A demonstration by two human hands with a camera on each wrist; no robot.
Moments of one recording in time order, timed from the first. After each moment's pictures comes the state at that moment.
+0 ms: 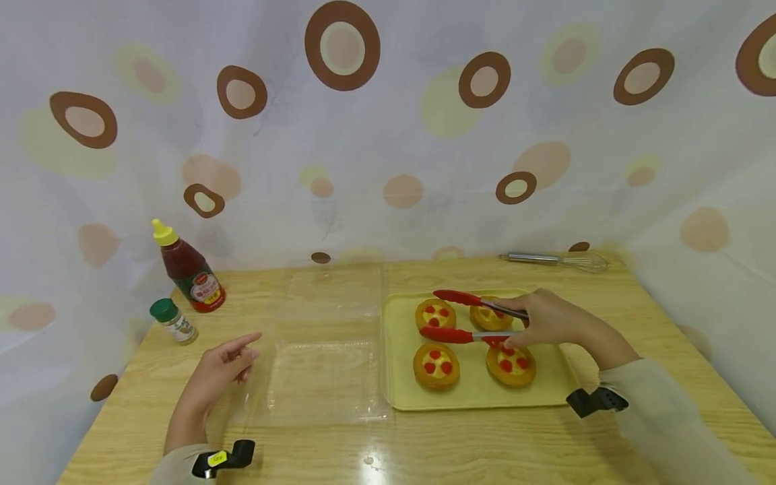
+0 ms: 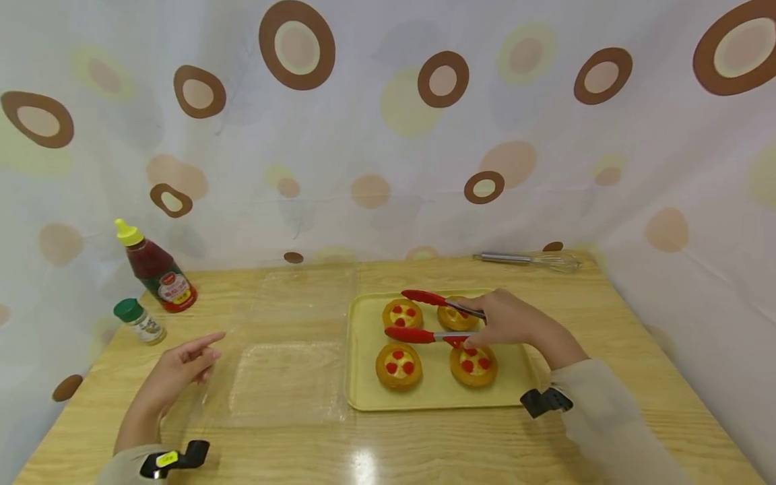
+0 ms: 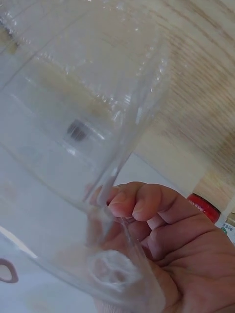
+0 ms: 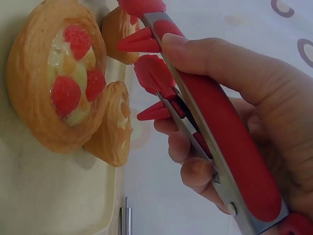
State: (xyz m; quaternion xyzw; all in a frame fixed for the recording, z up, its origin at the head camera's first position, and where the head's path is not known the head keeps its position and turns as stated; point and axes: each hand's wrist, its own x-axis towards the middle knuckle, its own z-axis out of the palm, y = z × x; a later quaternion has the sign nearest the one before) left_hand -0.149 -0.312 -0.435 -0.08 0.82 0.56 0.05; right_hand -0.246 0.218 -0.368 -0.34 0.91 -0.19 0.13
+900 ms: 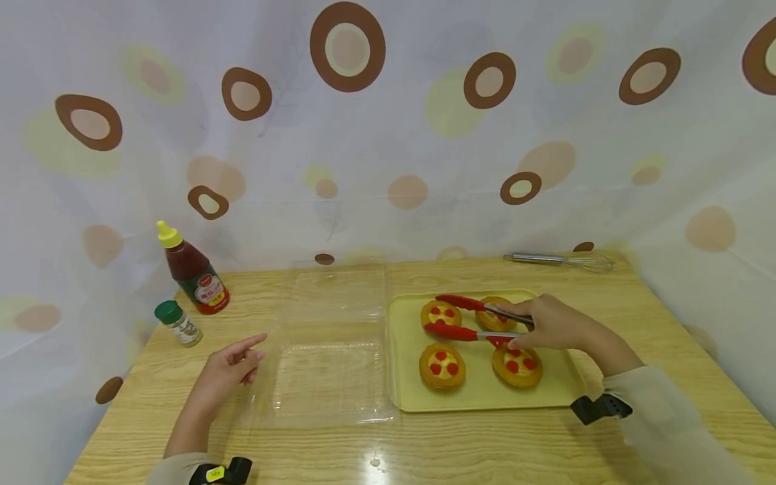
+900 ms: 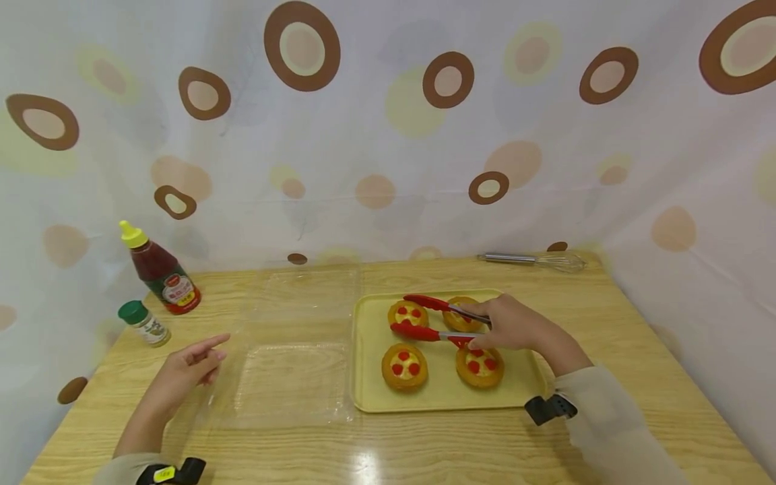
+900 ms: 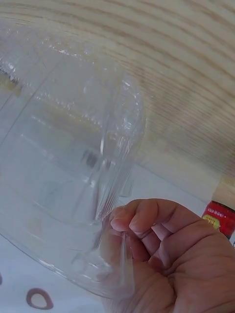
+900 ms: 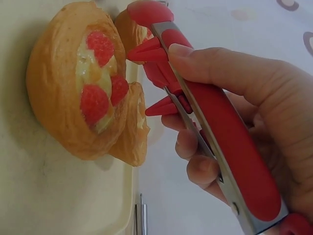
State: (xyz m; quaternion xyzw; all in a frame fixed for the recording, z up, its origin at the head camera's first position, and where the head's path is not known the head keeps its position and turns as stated) left_hand -0.148 -0.308 -0.433 -0.08 0.82 0.57 0.05; right_hand -0.246 0.218 -0.380 -0.35 0.91 -0.20 0.12
